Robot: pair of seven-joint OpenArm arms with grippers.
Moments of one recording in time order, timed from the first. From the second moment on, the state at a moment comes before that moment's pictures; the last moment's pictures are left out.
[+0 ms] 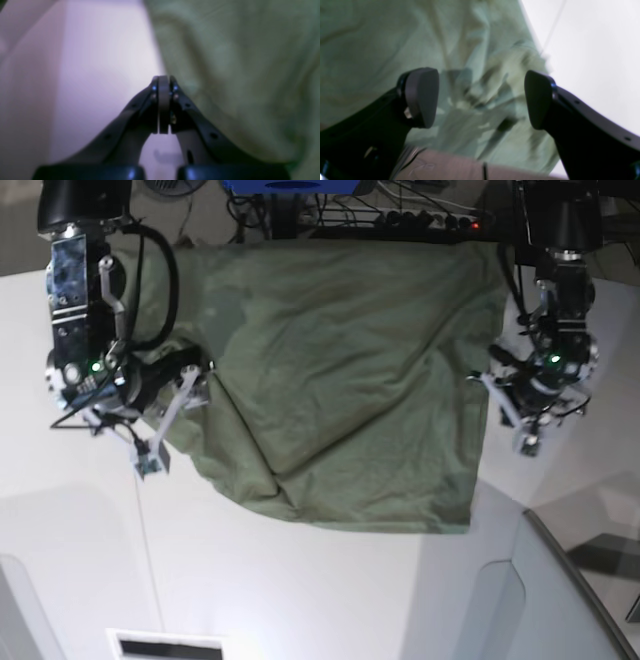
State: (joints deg) left arm 4.8 -20.0 -11.3 77.4 0.0 -17.9 28.6; right arm -2.0 6.8 -3.7 102.5 5.1 10.1 -72.0
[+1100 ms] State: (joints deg) left arm 11.0 -17.3 -20.9 77.4 -0.1 -25.0 24.7; right arm 5.0 8.1 -3.2 77.9 0.8 9.7 -66.8
